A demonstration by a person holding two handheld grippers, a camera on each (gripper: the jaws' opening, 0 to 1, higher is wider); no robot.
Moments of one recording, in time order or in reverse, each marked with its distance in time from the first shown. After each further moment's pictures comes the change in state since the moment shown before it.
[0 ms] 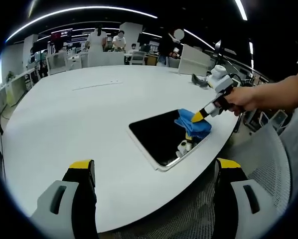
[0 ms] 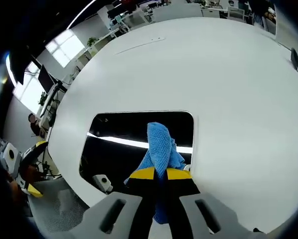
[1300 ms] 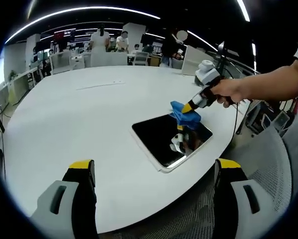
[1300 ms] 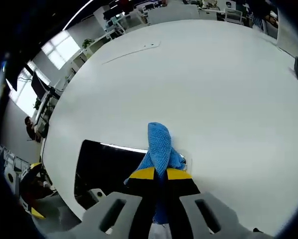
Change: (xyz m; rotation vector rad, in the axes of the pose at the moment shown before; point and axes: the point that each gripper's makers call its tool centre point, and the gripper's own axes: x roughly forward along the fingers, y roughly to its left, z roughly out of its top) left arm 0.002 0.003 0.000 -0.009 -0.006 0.015; right arm 0.025 -0.018 0.056 0.023 -0.016 -0.039
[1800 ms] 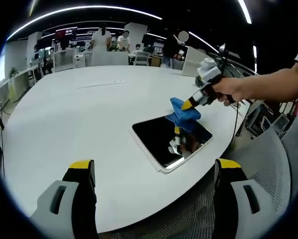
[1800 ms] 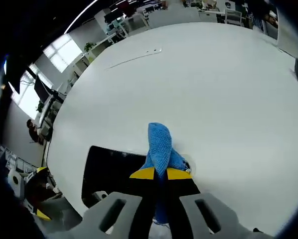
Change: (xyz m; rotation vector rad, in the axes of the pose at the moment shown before) left arm 0.000 0.002 0.000 -0.015 0.003 0.004; right arm -0.022 0.011 0.019 -0.005 -0.045 0.038
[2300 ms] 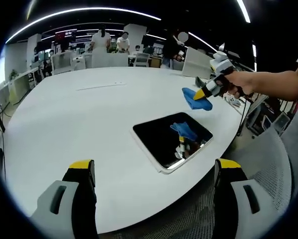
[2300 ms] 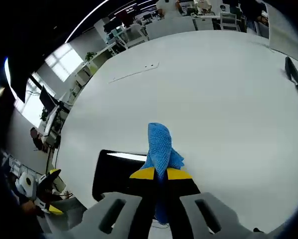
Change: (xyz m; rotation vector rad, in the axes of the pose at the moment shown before) left arm -0.001 0.002 0.002 0.011 -0.013 0.010; right arm -0.050 -0.027 -0.007 0.060 -0.036 0.007
